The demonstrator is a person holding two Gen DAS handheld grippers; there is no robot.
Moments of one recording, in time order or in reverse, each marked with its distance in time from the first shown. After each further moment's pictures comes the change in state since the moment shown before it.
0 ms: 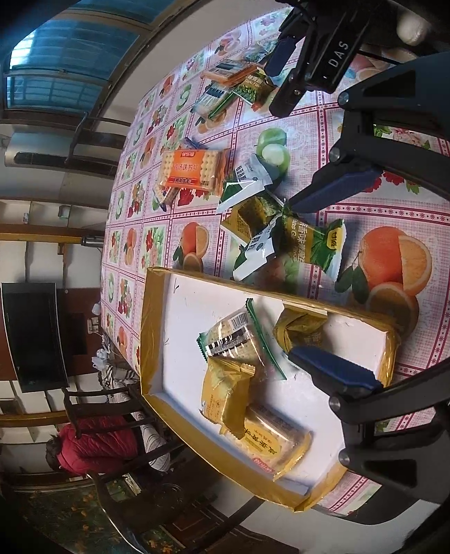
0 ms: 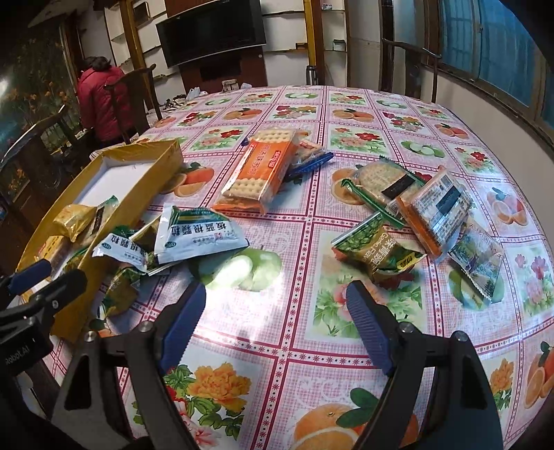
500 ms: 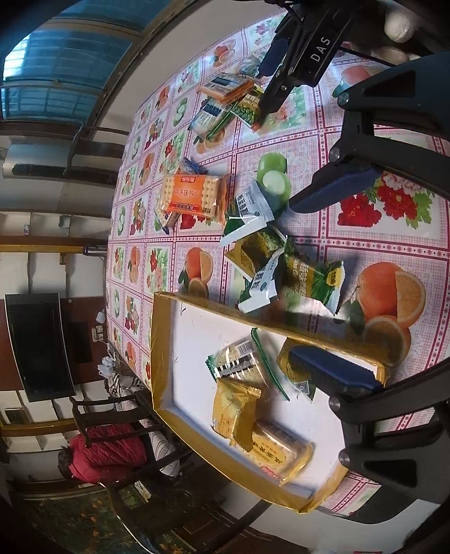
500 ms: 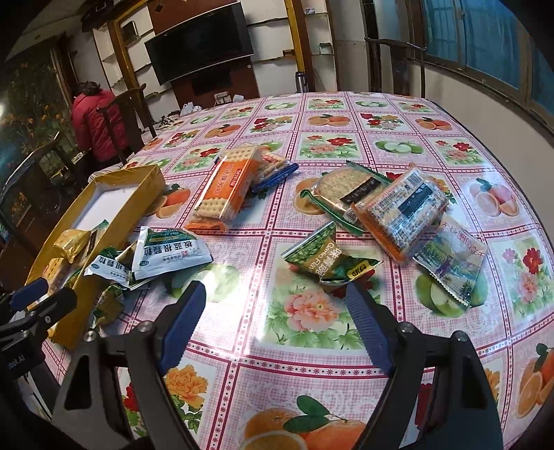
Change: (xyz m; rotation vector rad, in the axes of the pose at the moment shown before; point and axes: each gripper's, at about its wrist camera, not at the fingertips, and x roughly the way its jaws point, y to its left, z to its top) left arm -0.009 -0.033 0.000 0.044 -0.013 -0.016; right arm -0.011 -0.042 0.002 0.071 -0.037 0.022
